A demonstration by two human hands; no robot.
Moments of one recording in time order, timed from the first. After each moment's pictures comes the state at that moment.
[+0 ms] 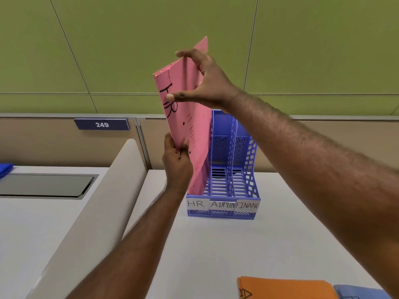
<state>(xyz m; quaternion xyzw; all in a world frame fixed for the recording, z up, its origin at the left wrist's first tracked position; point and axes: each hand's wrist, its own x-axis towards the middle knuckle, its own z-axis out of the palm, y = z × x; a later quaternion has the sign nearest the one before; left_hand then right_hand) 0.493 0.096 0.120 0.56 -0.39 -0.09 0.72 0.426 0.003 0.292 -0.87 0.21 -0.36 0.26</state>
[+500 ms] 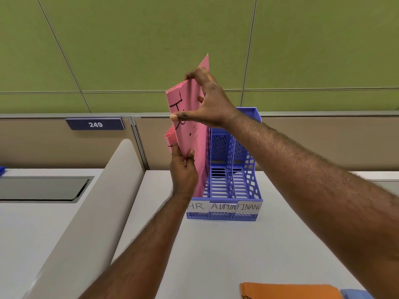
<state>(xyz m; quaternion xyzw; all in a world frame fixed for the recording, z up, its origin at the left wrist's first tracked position) 0.492 0.069 0.081 0.60 -0.38 -0.13 0.69 0.432 -0.021 0.240 -0.87 0.24 -0.35 0.24</state>
